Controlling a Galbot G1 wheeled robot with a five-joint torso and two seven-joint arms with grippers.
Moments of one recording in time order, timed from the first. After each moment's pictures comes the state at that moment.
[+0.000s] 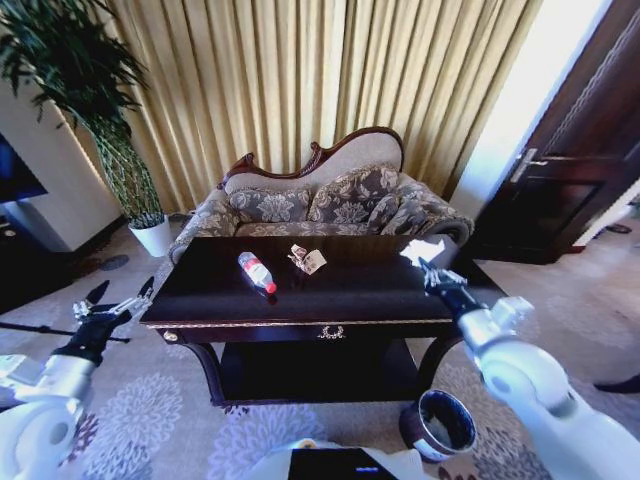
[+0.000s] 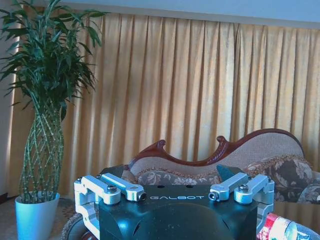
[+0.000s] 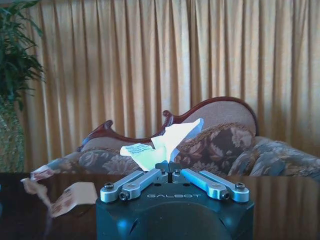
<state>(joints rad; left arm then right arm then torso) 1.70 -1.16 -1.21 -2.25 -0.78 0.22 0.19 -1.64 0.87 0.78 2.35 0.79 -0.21 0.18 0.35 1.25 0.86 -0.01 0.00</state>
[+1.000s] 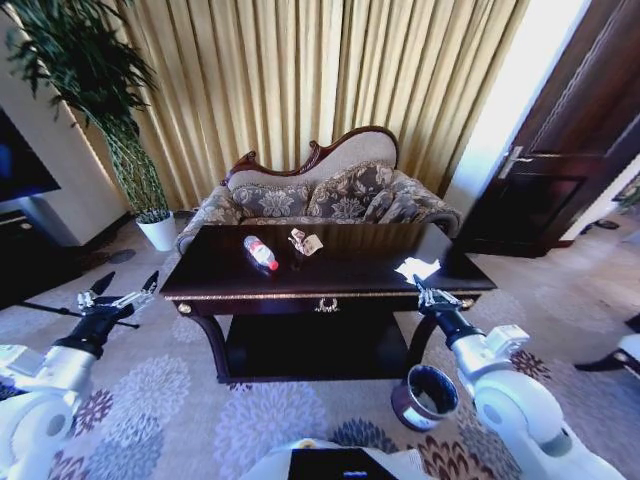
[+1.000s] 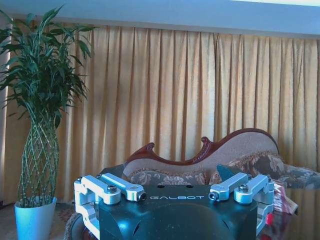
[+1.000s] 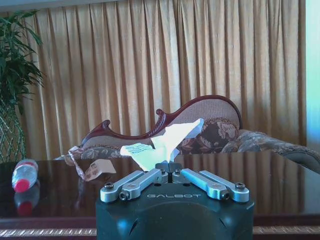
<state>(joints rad) 1.70 -1.14 -1.20 -2.29 -0.76 0.23 0.19 -1.67 1.00 0.73 2.35 0.67 -0.19 0.17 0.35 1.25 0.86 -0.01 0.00</state>
